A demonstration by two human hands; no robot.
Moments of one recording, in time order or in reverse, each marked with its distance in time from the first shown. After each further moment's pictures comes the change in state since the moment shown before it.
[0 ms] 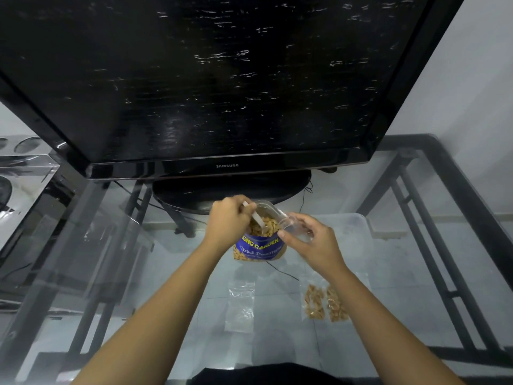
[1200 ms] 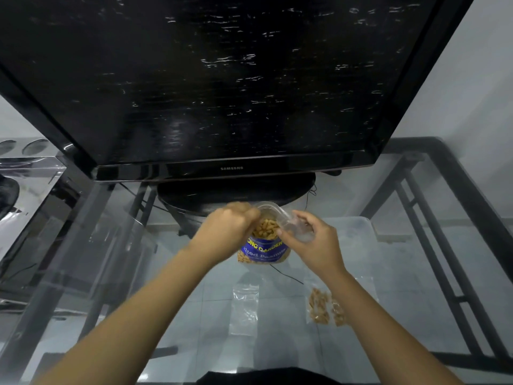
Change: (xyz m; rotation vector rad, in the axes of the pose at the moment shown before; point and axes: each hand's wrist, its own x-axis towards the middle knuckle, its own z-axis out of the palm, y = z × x) left_hand -0.015 -0.005 -0.026 0.515 -0.018 0.692; right_hand 0.003 -0.010 0.009 -0.091 0.143 -0.080
